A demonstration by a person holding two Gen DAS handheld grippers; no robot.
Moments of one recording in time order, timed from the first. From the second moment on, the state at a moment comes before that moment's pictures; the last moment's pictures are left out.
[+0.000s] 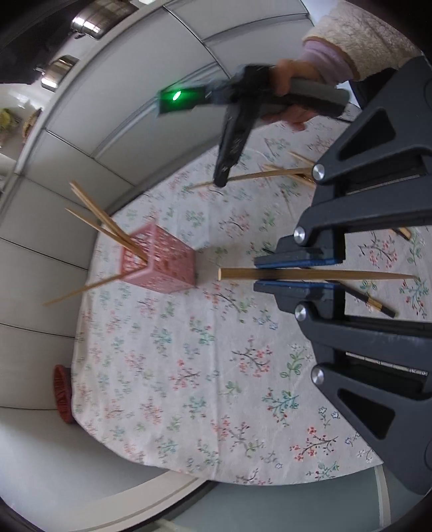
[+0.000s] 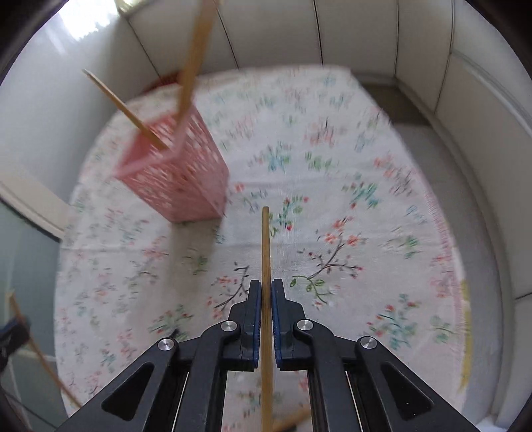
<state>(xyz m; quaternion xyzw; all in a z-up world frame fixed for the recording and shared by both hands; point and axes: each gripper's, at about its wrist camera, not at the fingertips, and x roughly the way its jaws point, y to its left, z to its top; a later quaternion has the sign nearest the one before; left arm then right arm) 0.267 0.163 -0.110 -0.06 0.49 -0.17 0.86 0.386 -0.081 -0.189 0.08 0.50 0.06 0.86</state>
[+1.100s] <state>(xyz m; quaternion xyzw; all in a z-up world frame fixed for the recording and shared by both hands) 0.307 0.105 0.048 -0.05 0.33 -0.17 0.93 0.355 -0.103 0.051 0.12 0.30 0.09 0.94</state>
